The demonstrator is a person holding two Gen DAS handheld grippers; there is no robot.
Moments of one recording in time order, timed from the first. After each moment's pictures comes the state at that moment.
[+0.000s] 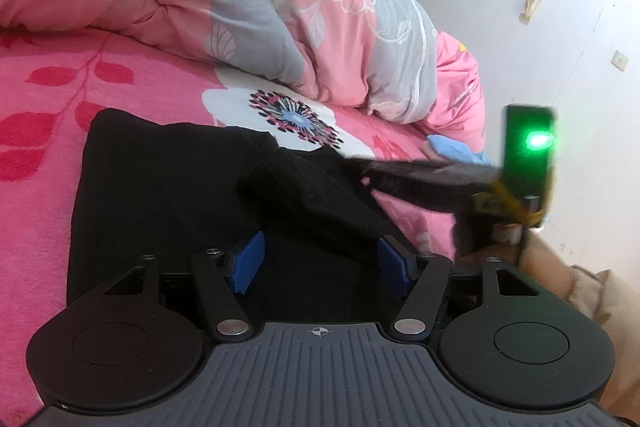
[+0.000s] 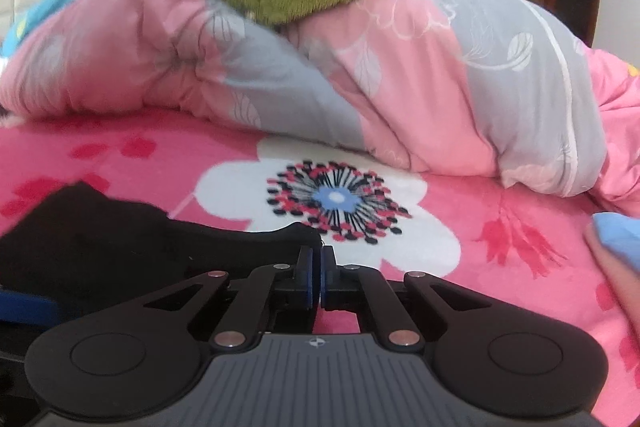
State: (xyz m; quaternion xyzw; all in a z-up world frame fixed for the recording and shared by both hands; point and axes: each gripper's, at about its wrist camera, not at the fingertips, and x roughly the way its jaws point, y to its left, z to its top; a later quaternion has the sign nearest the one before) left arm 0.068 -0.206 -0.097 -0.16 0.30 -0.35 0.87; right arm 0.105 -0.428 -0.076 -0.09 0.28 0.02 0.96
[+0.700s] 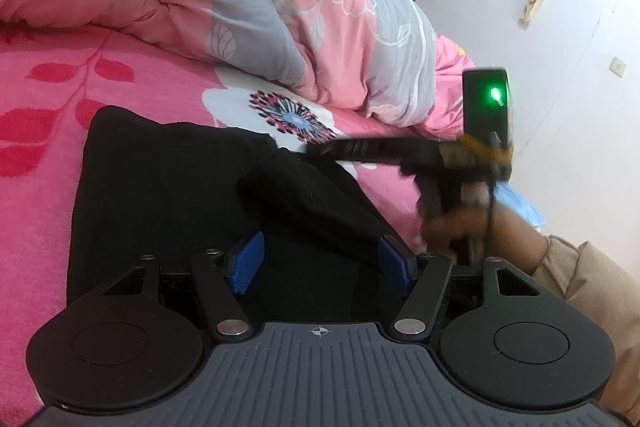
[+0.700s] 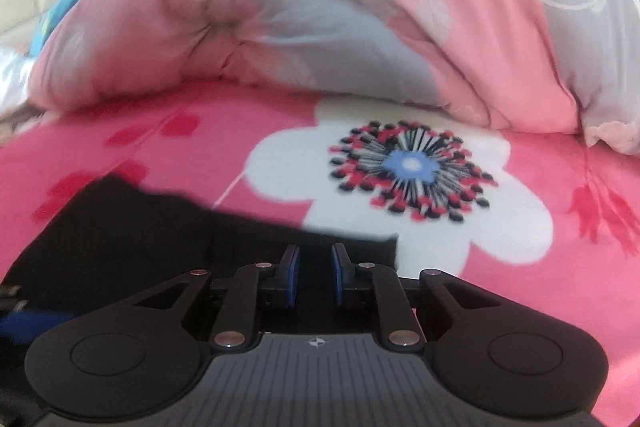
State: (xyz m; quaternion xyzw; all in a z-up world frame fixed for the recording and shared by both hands) left arm 0.069 -0.203 -0.100 -0.17 0.30 -0.35 0.87; right arm 0.149 -0.431 -0.085 -0.01 0.33 0.09 0.94
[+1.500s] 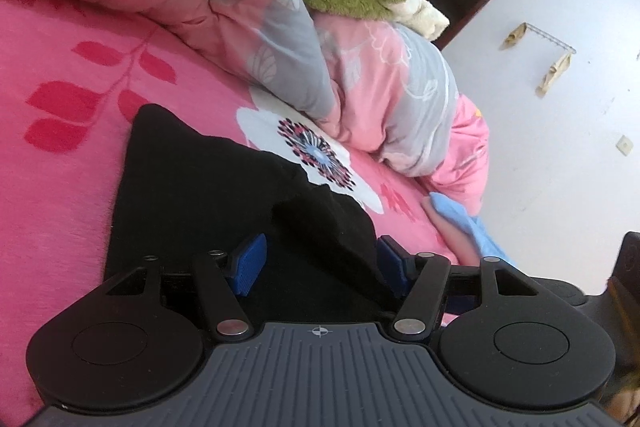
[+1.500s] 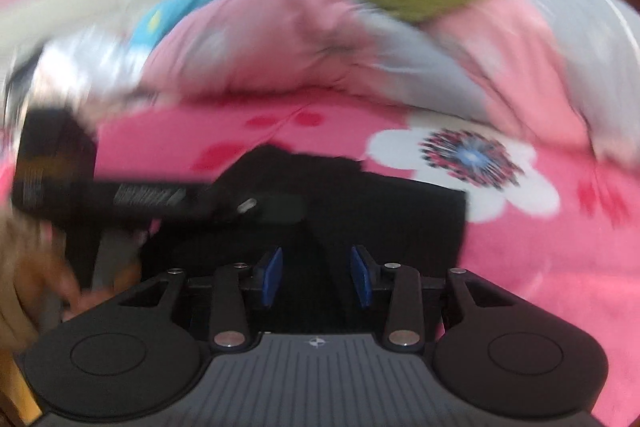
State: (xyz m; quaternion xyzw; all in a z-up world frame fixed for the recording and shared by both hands) left arm 0.076 -0.176 -0.107 -0.27 0.28 -0.32 0.86; right arm 0.003 -0.380 -0.044 -0.09 0.32 0.19 0.92
